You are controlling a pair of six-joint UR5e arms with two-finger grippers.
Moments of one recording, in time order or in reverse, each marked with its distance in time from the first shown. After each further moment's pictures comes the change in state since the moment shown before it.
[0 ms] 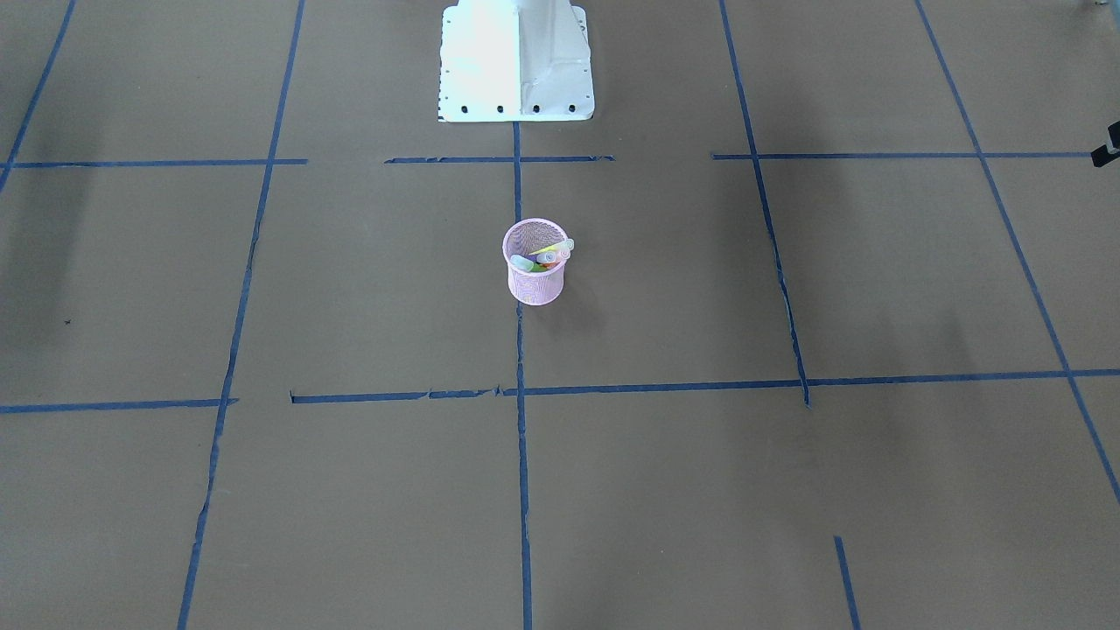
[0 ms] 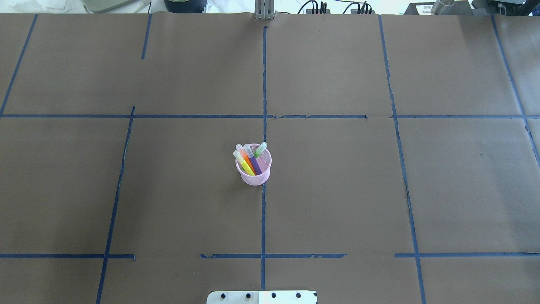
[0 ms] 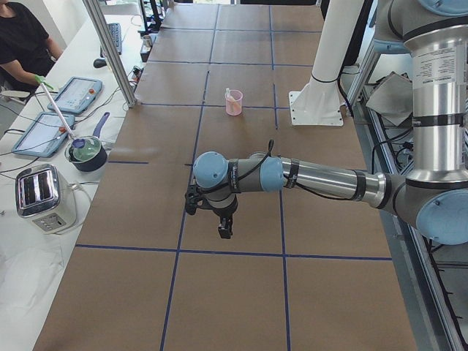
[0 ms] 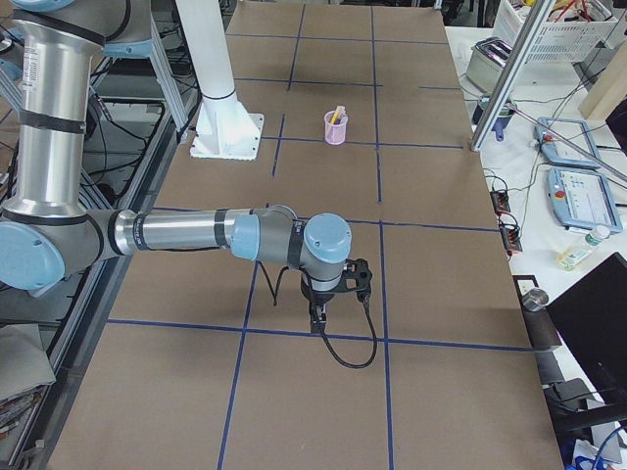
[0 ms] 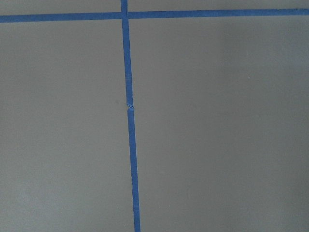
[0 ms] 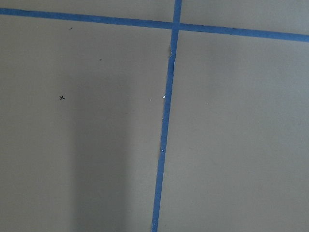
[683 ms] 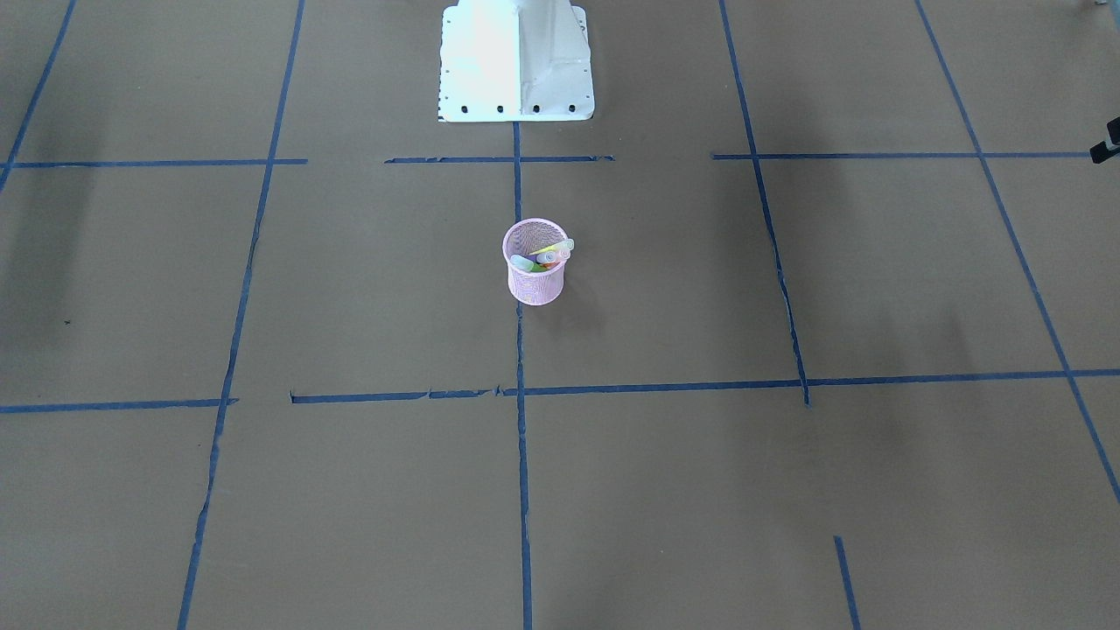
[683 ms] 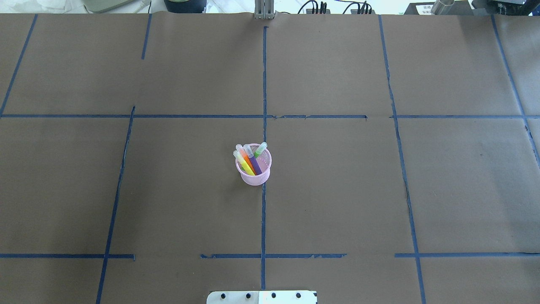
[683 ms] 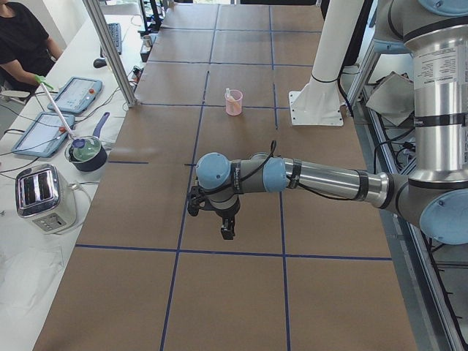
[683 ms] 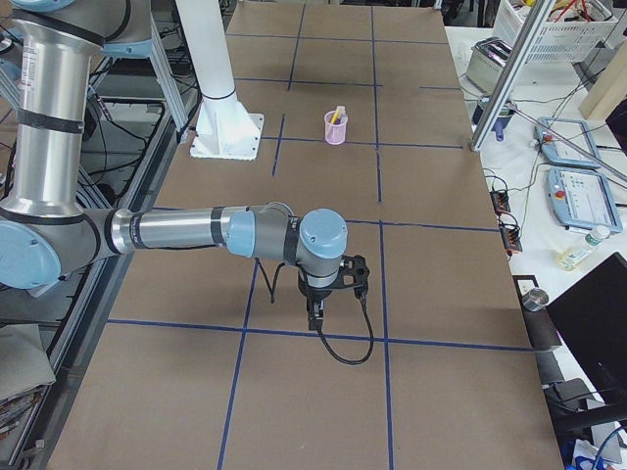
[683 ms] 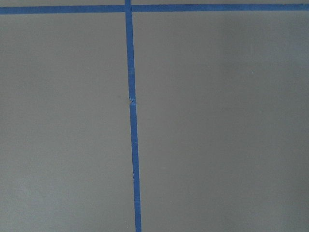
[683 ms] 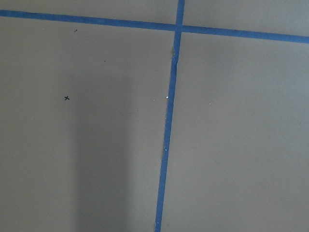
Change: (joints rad) left arm 0.000 0.013 -0.011 0.000 -0.001 -0.003; right arm 0.000 -0.016 0.022 0.001 0.000 0.018
